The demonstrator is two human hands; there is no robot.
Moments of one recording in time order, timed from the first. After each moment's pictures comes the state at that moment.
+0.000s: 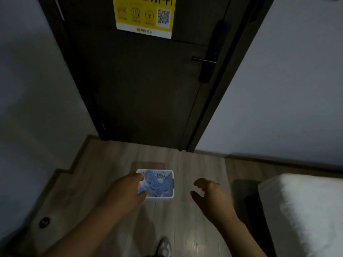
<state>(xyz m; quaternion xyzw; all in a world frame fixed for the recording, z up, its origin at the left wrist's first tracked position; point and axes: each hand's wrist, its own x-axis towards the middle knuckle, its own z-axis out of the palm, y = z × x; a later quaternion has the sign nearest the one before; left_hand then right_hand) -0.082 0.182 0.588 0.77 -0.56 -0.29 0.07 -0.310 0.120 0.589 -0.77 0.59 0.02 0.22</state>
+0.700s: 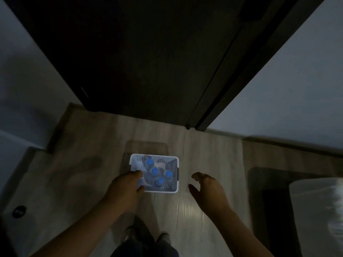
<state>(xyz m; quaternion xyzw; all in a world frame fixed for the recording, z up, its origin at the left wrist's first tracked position) -0.040 0.027 0.324 0.76 -0.56 -0.34 0.01 -0.267 -0.047 0.331 -0.76 0.58 0.10 0.29</state>
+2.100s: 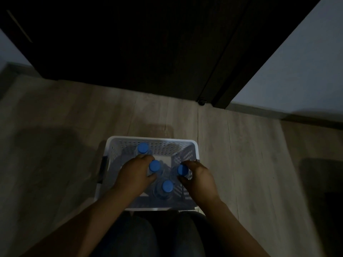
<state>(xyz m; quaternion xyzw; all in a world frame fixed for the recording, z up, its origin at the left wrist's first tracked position) -0.045 -0.050 -0.096 0.74 -0.57 -0.33 0.15 -0.239 -0.098 -0.101 -0.75 0.56 -0.04 0.34</state>
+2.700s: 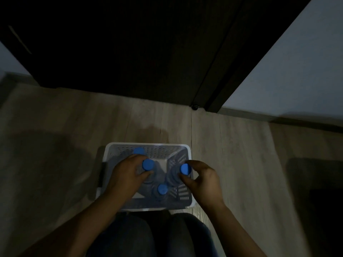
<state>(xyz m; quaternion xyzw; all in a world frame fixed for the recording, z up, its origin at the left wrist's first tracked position) -0.039 -0.043 -0.051 0.74 -0.51 -0.33 0.28 -0.255 -0.090 -0.051 -0.71 0.58 -0.15 0.37</state>
